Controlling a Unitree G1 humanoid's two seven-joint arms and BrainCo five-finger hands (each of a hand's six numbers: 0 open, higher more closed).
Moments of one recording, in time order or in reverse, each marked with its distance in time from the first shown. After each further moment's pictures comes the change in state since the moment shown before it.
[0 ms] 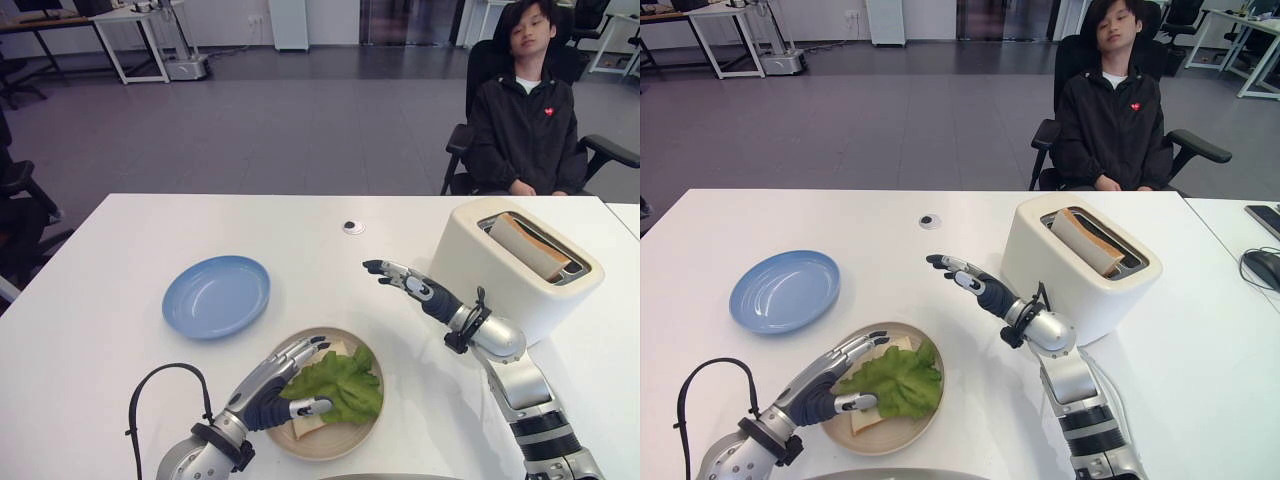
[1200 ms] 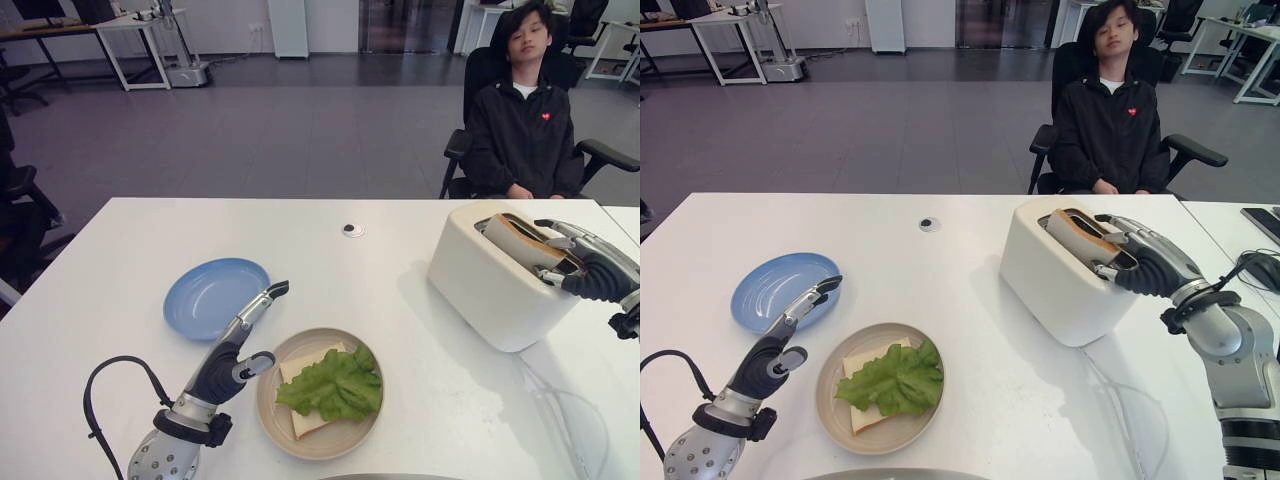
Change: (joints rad) left arm -0.053 -0.145 0.207 -0.035 -0.352 -0.119 -0.019; right arm 0.126 -0.510 -0.449 0.111 -0.293 -0.289 -0.226
